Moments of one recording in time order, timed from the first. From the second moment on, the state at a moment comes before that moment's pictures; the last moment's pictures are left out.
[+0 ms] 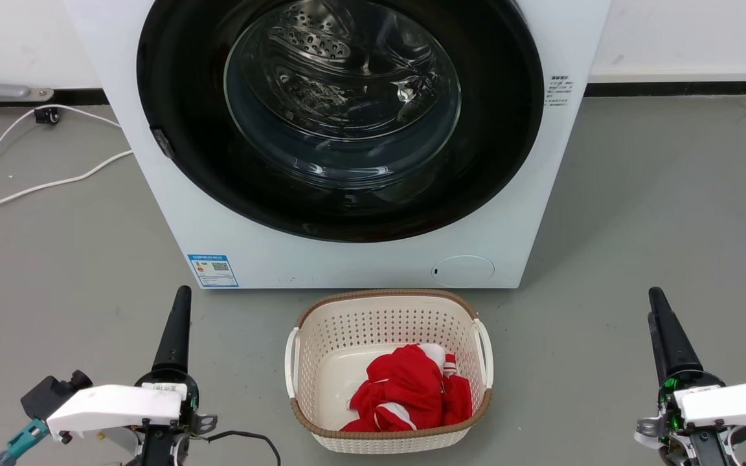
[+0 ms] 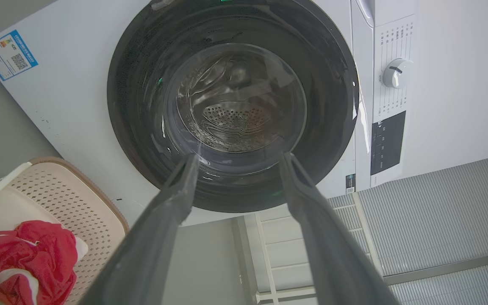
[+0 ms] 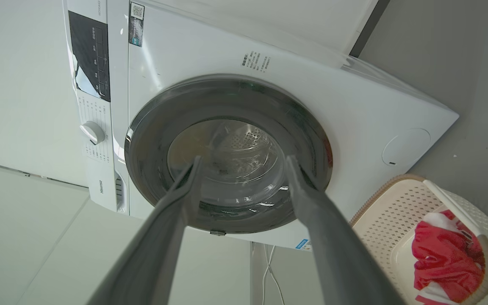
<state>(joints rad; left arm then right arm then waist) -0.07 0.06 0.06 0.16 -1.37 -0.13 0.00 -0.04 -0.06 -0.08 0.17 1.34 0.13 0.01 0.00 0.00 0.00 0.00</state>
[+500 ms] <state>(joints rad) -0.06 0.06 0.06 0.10 -0.98 -0.13 -0.05 -0.02 -0.06 -0.05 0.10 0.94 0.13 -0.05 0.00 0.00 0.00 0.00</state>
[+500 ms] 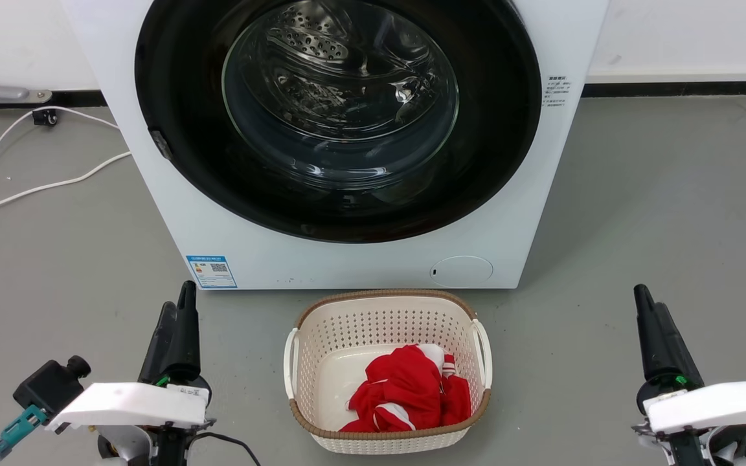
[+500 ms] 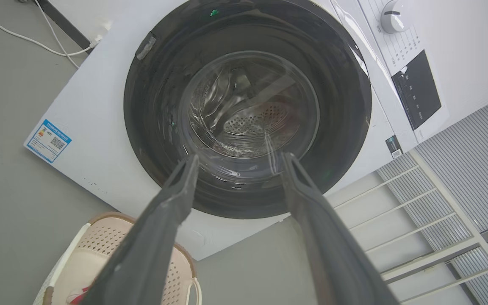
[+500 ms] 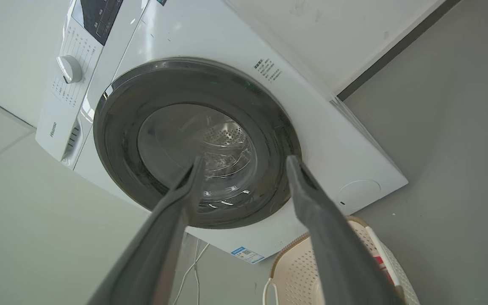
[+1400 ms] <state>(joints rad) -0.04 0.08 0.00 0.07 -0.55 -0.10 -0.13 0.00 -0.05 -0.02 0.06 0.51 0.13 -0.12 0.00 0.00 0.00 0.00</state>
